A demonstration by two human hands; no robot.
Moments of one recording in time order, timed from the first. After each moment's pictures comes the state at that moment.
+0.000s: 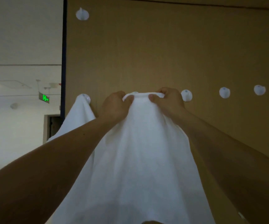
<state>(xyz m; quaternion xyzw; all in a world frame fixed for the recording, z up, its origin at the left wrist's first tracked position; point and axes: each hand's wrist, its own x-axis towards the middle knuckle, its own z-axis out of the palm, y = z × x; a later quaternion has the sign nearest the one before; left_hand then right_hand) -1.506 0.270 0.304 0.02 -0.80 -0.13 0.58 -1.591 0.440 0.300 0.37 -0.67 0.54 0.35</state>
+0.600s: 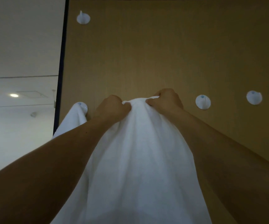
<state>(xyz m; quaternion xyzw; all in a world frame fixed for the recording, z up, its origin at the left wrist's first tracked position) -1.557 0.229 0.347 0.15 -0.81 -0.06 0.56 -1.651 0.392 0.348 0.34 -0.72 0.51 0.34</state>
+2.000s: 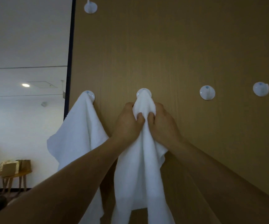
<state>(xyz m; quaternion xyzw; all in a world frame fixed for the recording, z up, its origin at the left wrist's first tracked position) -1.556 0.267 0.251 -0.02 -0.78 -0.17 0.60 -1.647 0.365 0.248 0.45 -0.66 0.48 0.38</state>
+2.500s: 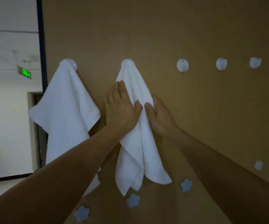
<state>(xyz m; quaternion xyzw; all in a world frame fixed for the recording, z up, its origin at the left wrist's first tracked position) -1.540 0.293 0.195 0.04 -0.82 -0.07 0.57 -1.616 0.413 0.171 0.43 -0.68 0.51 0.32</state>
